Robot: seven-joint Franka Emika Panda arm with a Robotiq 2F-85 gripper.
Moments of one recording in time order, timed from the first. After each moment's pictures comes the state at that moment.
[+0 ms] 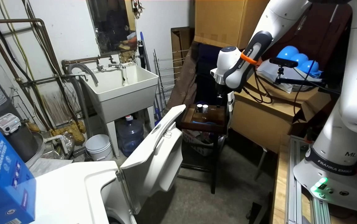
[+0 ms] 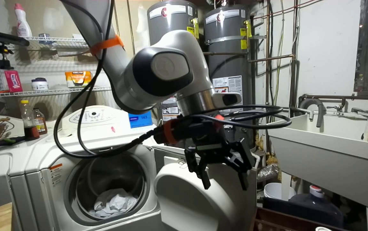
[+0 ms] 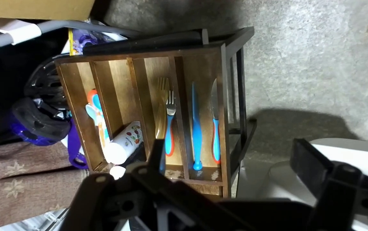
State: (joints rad) arm -0.22 0.29 -0.30 -2.36 -0.41 2.84 -0.30
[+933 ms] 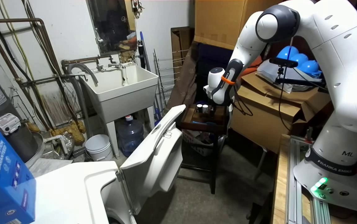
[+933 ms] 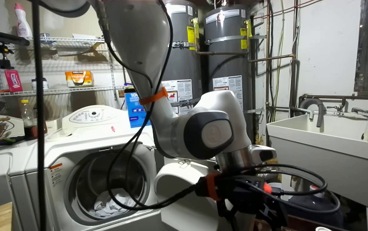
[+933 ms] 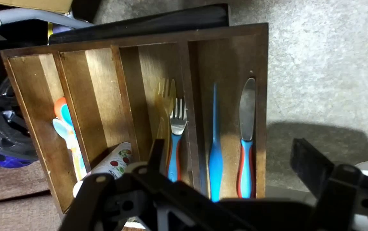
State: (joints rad) arm -0.34 0.72 -0.21 -2.02 -0.32 2.89 -0.36
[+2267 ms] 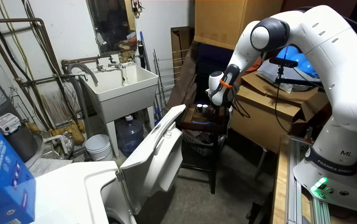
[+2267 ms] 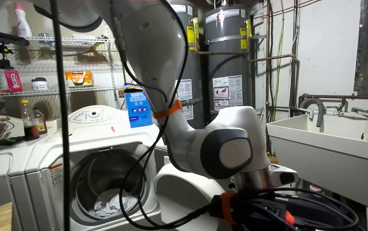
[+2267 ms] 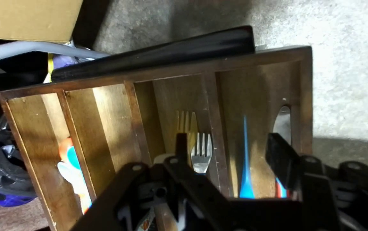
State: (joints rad) arm -0.40 0.84 -0.20 -1.89 -0.30 2.81 -0.36
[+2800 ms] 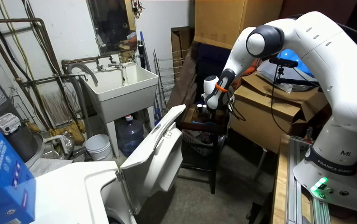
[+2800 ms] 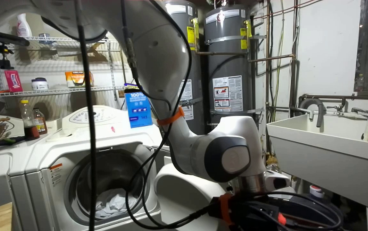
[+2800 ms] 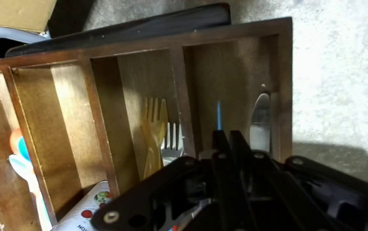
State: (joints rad) arm -0.39 0.92 -0.16 -1.81 -0.30 2.75 -0.36
